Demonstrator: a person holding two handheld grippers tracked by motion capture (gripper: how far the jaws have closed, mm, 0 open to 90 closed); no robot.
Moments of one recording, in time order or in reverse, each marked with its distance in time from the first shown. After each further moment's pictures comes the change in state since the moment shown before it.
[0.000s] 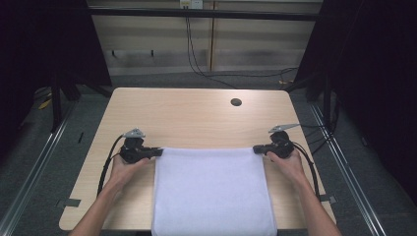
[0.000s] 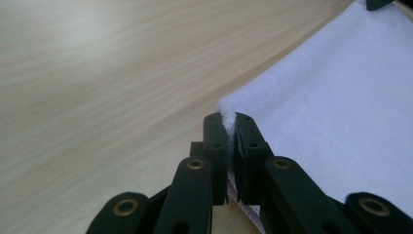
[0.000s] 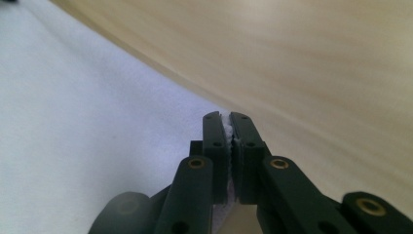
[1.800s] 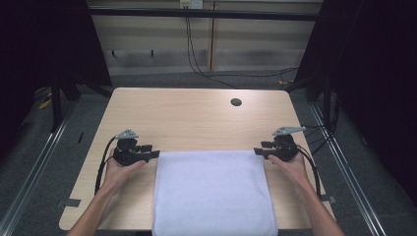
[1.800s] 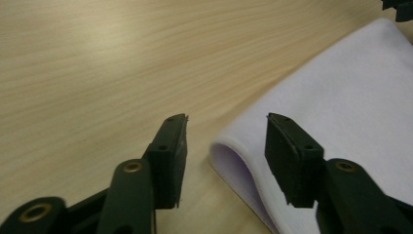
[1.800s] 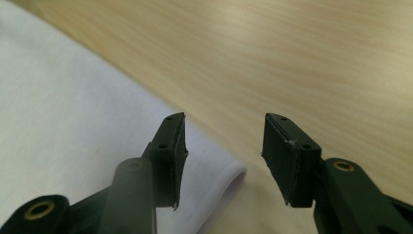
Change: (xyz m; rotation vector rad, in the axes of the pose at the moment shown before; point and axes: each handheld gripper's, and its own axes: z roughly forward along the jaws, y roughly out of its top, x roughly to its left) left arm -0.002 -0.004 -0.009 0.005 0.077 -0.045; right arm 0.008 -0.005 -0.012 -0.080 -0.092 -0.051
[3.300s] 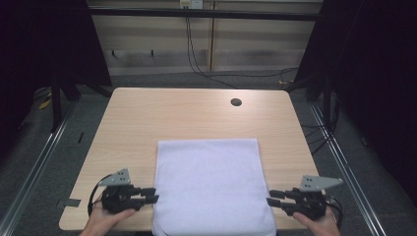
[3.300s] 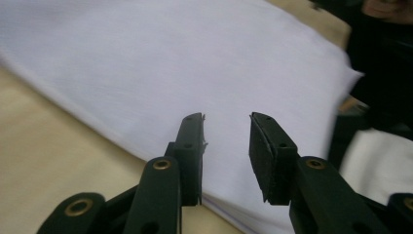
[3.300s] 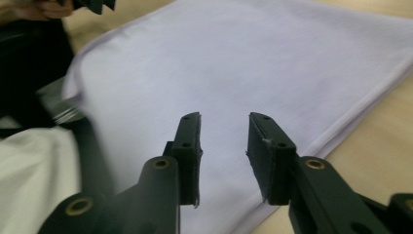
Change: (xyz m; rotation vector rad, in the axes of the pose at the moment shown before) left arm -0.075 -0.061 -0.058 0.003 -0.249 0.082; right arm 0.093 -0.079 -0.108 -0.071 0.246 -0.075
